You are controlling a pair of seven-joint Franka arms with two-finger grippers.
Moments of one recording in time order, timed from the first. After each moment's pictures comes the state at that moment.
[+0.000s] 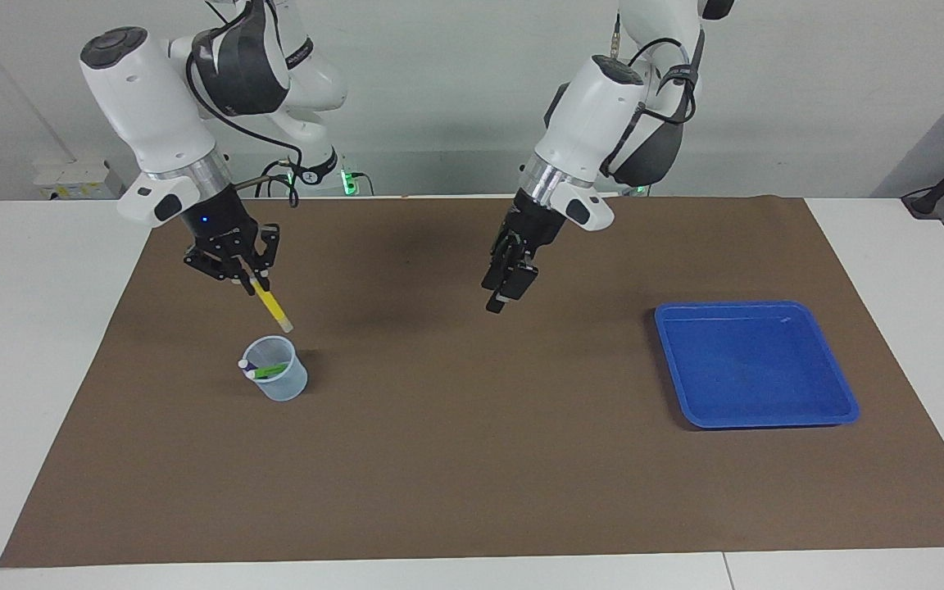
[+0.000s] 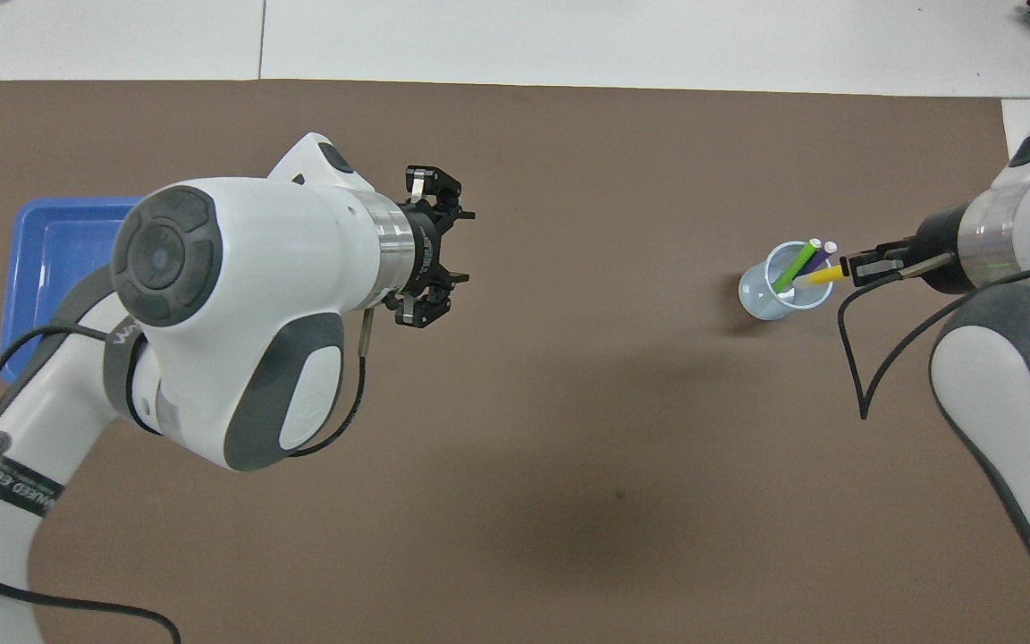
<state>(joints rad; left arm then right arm) -0.15 0.15 -0.40 -1.74 -0.19 2.28 -1.74 -0.12 0.01 0.15 -1.85 0.09 2.01 -0.24</state>
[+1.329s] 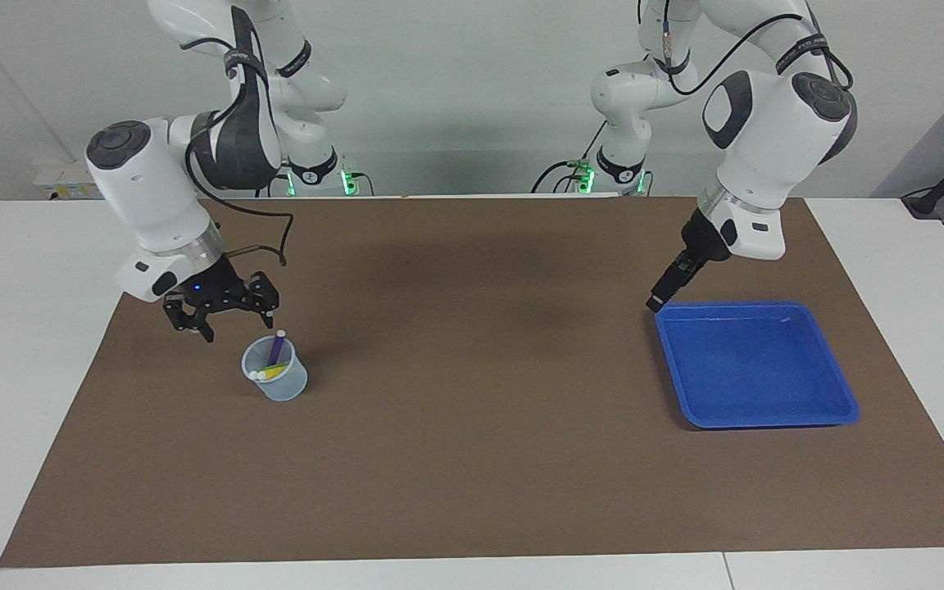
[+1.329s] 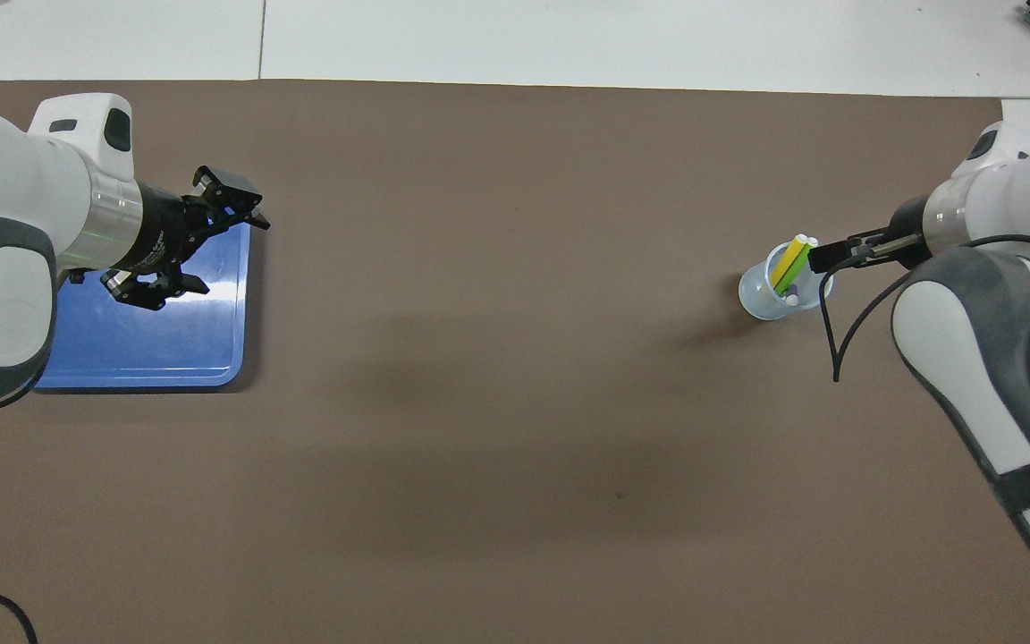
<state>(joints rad) 0.18 0.09 -0.40 -1.74 -0.16 1.94 -0.85 -0.15 0.12 0.15 -1.80 0.05 2.03 -0.23</state>
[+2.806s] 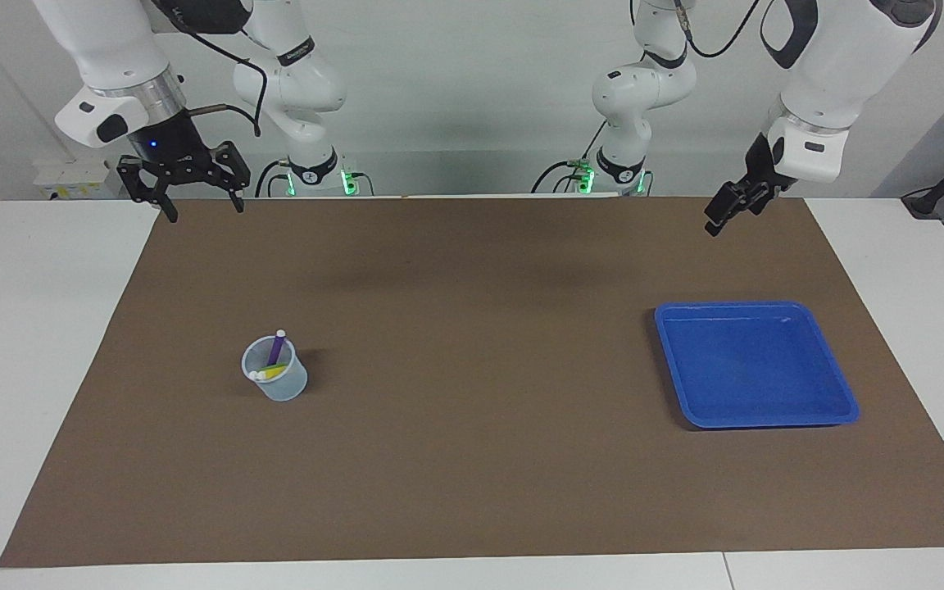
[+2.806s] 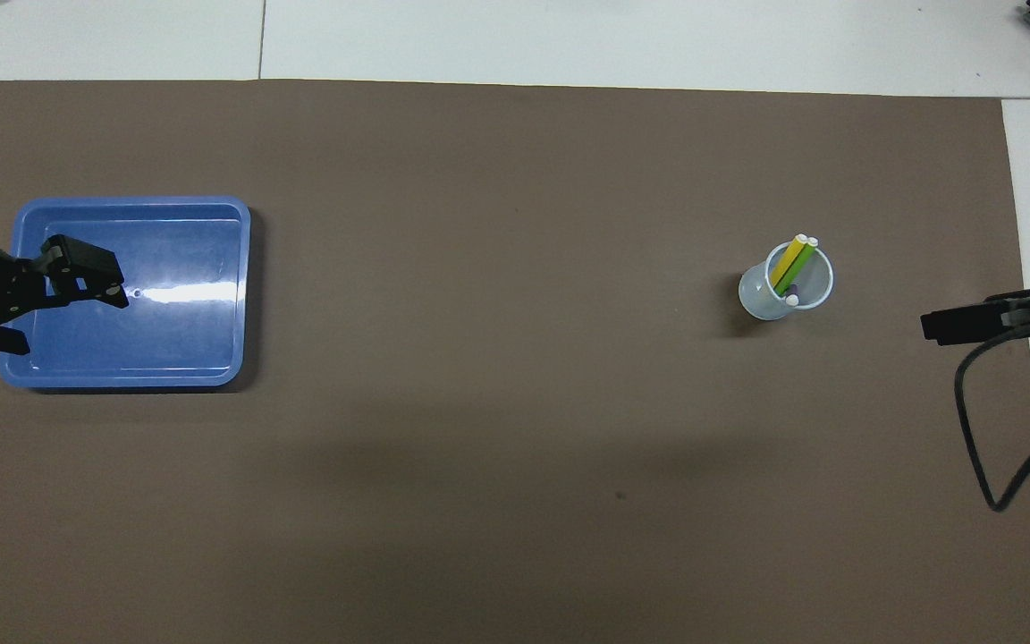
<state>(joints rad) 0.21 -0.06 -0.29 -1.66 -0.05 1.56 -0.48 -0.18 -0.14 0.15 -1.73 0.05 1.66 -0.19</state>
